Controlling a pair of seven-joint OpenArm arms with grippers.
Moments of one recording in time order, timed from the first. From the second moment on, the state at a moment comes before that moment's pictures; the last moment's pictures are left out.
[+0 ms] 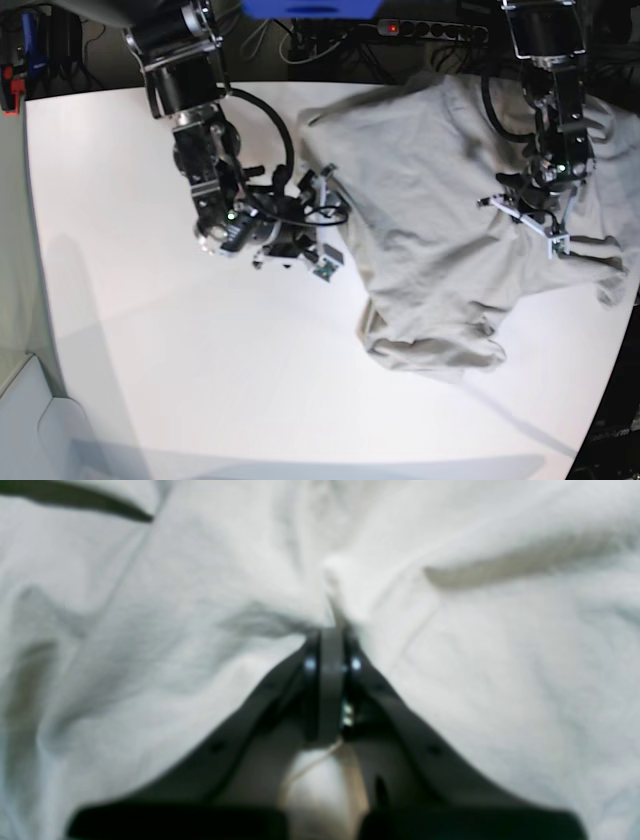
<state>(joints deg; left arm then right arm) 3.5 -13.5 -14.5 82.6 -15.7 -3.5 43.8 10.9 -2.7 -14.8 77.6 6.7 39.9 -55.2</state>
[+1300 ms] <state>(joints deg) 4.4 -13.7 -14.7 82.8 -15.5 -3.5 43.0 18.0 1.0 -14.0 83.6 6.3 40.0 -55.7</state>
